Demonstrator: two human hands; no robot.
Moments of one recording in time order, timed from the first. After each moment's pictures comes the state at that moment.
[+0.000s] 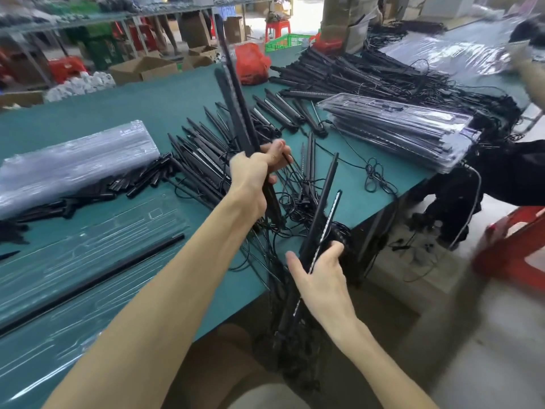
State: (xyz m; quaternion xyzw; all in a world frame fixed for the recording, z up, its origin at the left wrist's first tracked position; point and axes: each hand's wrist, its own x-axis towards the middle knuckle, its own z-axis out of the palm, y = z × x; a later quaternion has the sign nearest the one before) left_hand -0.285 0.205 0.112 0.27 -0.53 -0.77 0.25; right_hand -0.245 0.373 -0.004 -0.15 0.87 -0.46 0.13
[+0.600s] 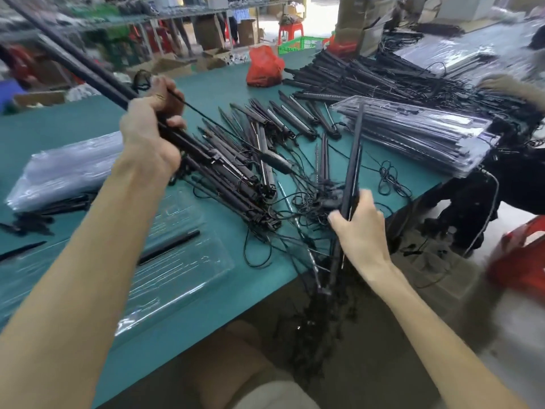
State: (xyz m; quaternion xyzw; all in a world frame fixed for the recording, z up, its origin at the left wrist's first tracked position) left_hand -0.218 0.094 0.190 0.19 -0.35 -0.82 0.41; right_hand -0.313 0.365 0.043 -0.21 0.83 -0.51 -0.01
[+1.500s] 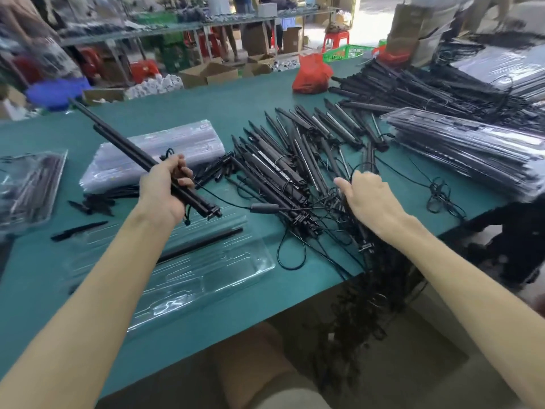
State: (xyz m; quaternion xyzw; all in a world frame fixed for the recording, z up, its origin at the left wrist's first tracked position) left_hand -0.129 0.041 0.115 0.35 -0.32 -0.78 0.41; right_hand -0.367 0.285 0.061 -0.37 0.90 -0.20 -0.06
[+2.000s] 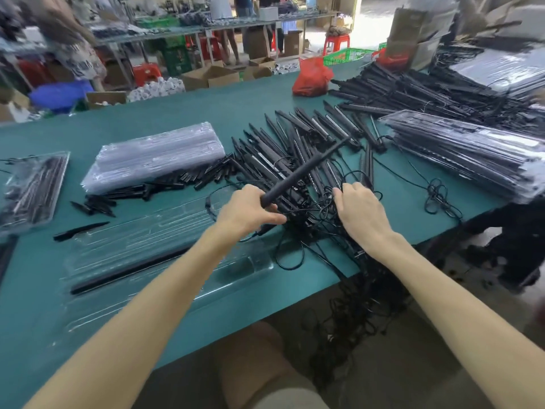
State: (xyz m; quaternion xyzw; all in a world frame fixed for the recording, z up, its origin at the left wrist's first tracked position) left_hand -0.183 0.121 0.081 0.33 -0.89 -0.30 0.09; right_hand -0.344 0.288 0.046 -0.39 0.89 -0.21 -0.10
